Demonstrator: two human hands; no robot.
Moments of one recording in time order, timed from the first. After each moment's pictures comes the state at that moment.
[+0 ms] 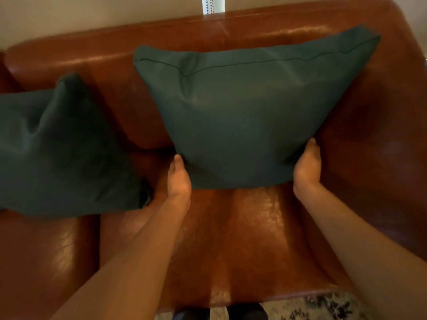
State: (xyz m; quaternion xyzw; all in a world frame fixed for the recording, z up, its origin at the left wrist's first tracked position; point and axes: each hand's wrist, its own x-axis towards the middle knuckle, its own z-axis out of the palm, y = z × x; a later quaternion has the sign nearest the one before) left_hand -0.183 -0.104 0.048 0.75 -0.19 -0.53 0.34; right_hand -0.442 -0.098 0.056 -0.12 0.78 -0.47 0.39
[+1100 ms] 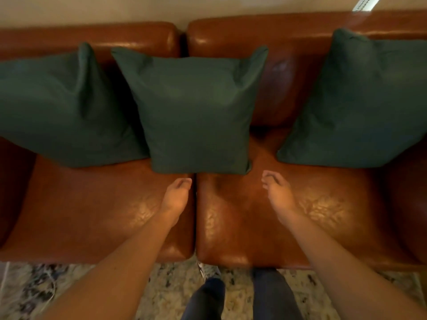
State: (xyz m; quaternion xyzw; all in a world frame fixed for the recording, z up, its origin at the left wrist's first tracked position) left_hand 0.198 0.028 0.092 0.78 -0.25 -0.52 0.23; right_hand -0.051 0.026 0.095 -0.28 0.73 -0.28 0.55
